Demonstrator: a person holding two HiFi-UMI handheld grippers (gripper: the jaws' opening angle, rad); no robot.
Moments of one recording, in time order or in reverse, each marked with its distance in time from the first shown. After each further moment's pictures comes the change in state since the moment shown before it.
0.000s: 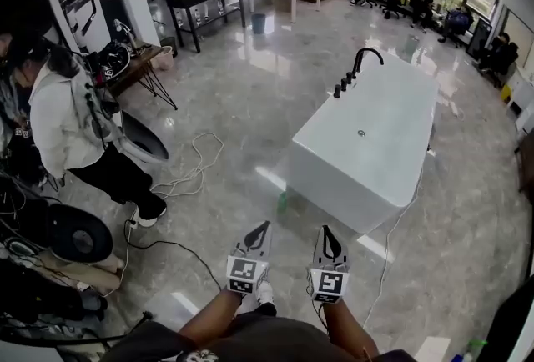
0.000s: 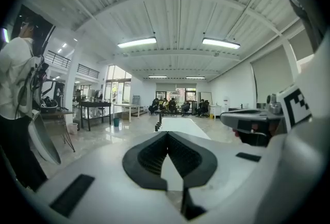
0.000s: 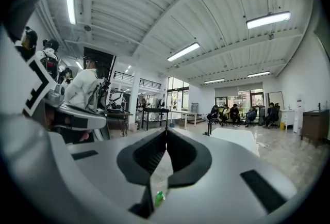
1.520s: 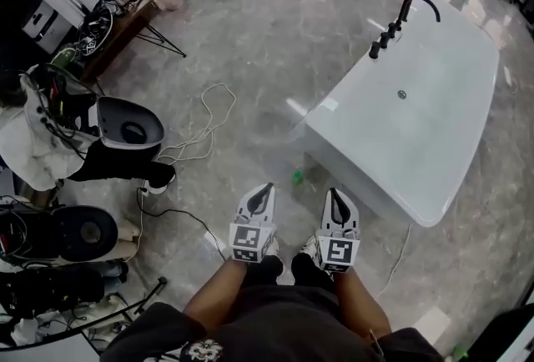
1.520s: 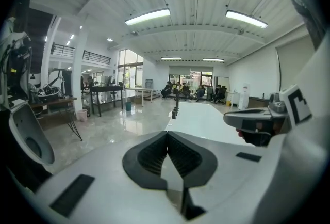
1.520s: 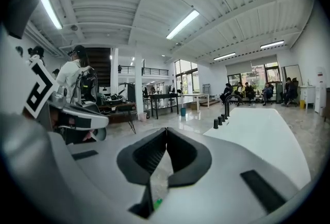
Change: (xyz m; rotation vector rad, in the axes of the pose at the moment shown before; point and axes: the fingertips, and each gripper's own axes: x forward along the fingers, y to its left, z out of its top) left arm 0.316 0.120 -0.045 -0.044 0.176 0.156; right arm 0.324 -0.109 -0.113 0.112 0.152 0.171
